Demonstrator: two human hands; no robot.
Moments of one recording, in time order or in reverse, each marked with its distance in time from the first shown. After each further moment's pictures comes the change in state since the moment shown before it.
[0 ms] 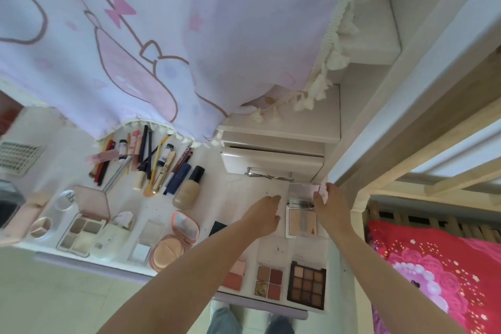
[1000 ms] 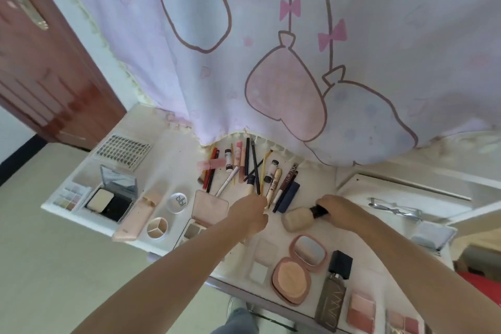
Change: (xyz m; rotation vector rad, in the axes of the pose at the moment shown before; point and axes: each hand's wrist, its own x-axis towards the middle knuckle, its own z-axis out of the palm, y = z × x) left_hand -0.097 -0.239 -0.124 0.137 0.190 -0.154; right_hand 0.009 -0.170 0.157 -0.842 -0.525 -0.540
